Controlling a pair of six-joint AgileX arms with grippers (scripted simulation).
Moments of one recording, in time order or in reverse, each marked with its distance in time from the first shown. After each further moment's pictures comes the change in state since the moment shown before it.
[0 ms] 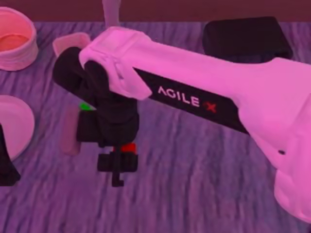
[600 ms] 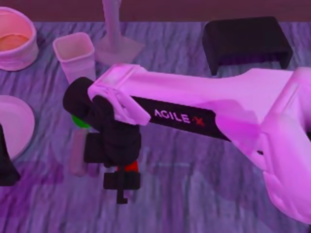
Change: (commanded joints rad) left arm 0.000 0.000 0.000 0.000 0.000 0.000; right arm 0.007 0.026 -0.194 0.216 0.000 -0.005
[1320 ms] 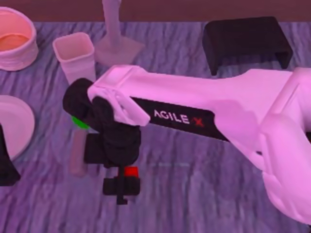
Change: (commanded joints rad) left arm 0.000 0.000 0.000 0.000 0.000 0.000; right arm 0.000 0.000 0.000 0.000 0.000 0.000
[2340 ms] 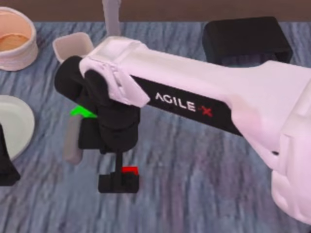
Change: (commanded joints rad) left arm 0.000 0.000 0.000 0.000 0.000 0.000; right arm 0.002 -0.025 0.158 -0.193 -0.001 -0.003
